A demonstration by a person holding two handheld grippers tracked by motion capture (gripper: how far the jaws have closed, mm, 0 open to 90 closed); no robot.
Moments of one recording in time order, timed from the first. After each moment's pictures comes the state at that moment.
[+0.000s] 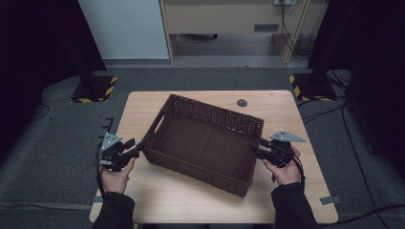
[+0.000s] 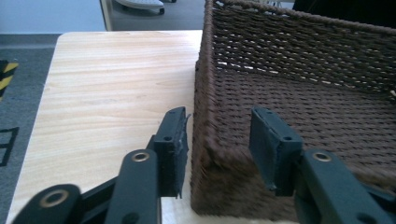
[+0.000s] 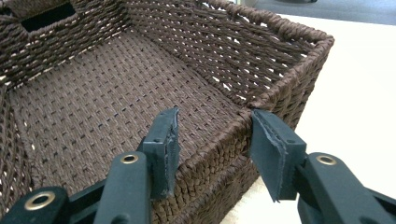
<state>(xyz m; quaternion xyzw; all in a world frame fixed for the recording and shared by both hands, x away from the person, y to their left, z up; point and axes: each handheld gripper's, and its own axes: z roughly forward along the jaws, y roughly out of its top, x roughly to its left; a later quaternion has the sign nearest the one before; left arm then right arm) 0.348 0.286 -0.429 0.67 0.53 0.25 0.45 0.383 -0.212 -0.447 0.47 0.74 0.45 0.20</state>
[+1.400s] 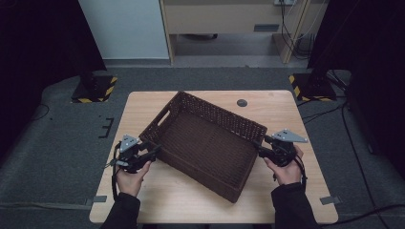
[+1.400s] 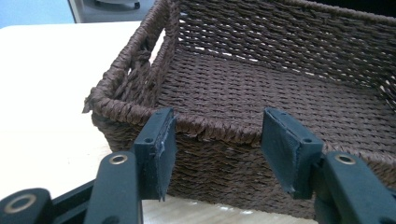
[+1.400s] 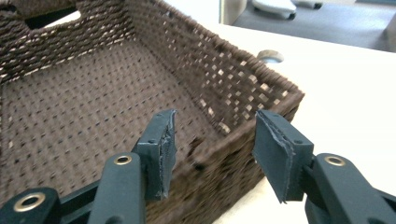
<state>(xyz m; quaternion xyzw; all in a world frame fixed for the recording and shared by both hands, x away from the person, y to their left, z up) 0.360 0.248 -0.445 0.70 0.51 0.23 0.45 0.382 -0.214 -0.439 0.47 0.73 0.44 0.25</state>
